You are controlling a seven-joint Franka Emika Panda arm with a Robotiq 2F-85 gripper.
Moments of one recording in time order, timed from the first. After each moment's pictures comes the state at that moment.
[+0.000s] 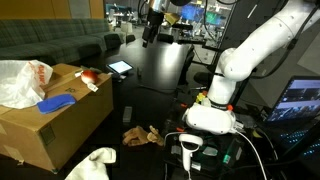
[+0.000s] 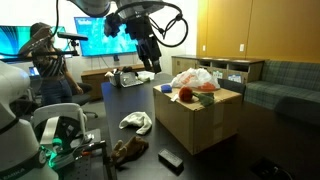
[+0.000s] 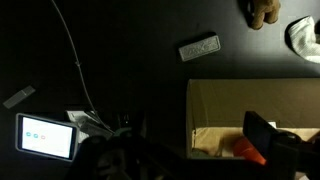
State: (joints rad) arm -0.03 -0.59 0.02 -2.55 -0.11 2.19 0.02
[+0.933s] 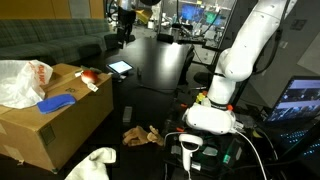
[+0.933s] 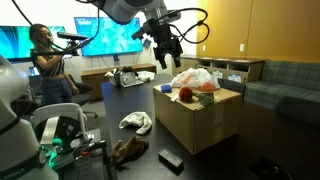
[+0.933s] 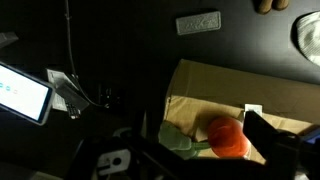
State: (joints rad) arm 0.01 -0.20 0.15 -2.22 -0.21 2.19 0.04
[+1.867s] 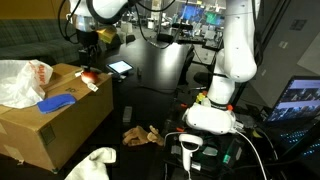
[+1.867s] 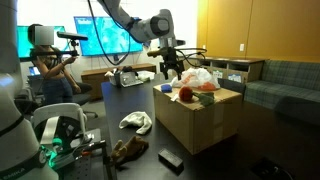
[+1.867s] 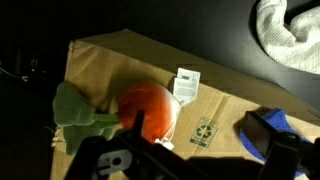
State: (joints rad) arm 0.18 0.27 0.16 -1.85 -0.21 2.18 0.04
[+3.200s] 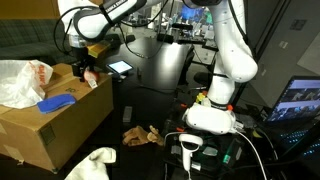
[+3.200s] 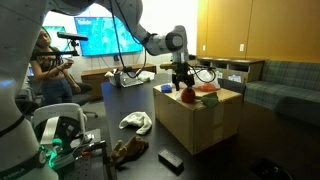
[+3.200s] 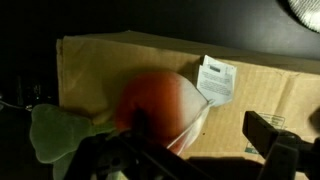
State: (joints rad) arm 0.22 0.51 0.07 -1.65 -0.20 2.18 0.18
